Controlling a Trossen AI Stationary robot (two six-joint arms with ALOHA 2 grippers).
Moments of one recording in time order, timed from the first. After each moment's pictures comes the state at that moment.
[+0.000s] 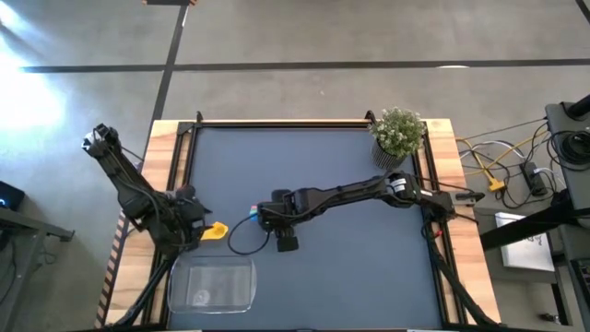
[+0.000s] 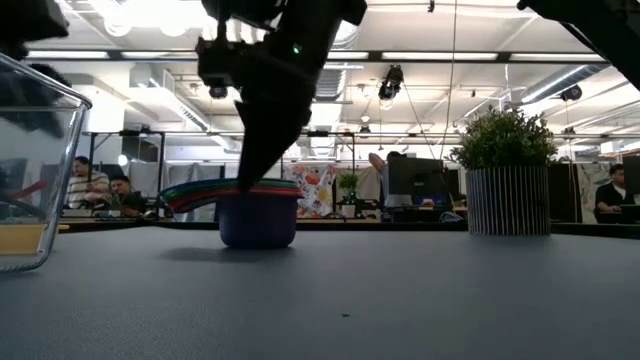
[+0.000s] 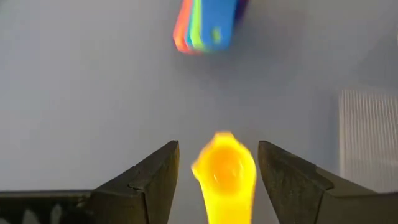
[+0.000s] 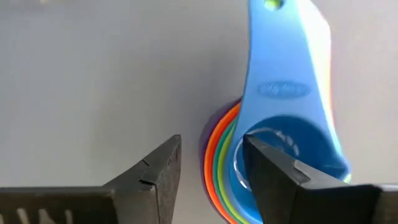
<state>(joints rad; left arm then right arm) -0.88 0.76 0.59 -1.05 -0.61 -0.99 0.11 2.31 2.06 -0.89 0.05 -0.06</state>
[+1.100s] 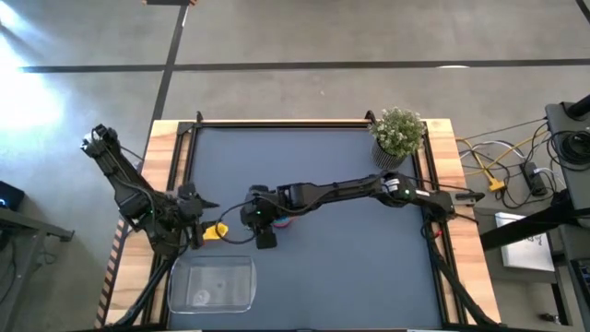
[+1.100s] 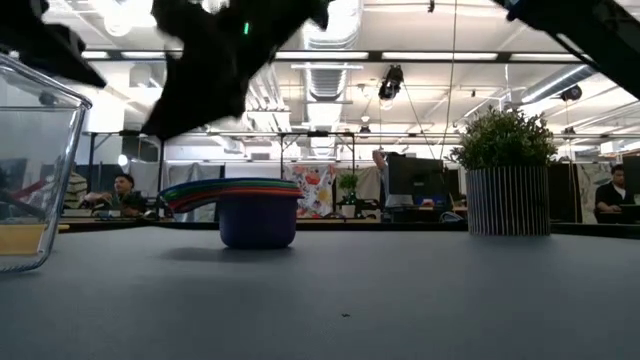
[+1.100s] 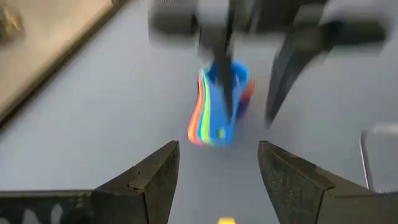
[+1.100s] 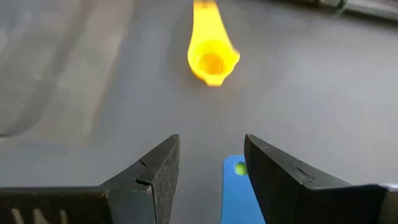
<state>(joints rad) -0.88 0.80 0.67 -0.95 -0.88 -0.90 0.08 2.38 2.20 -0.61 -0.04 -0.13</state>
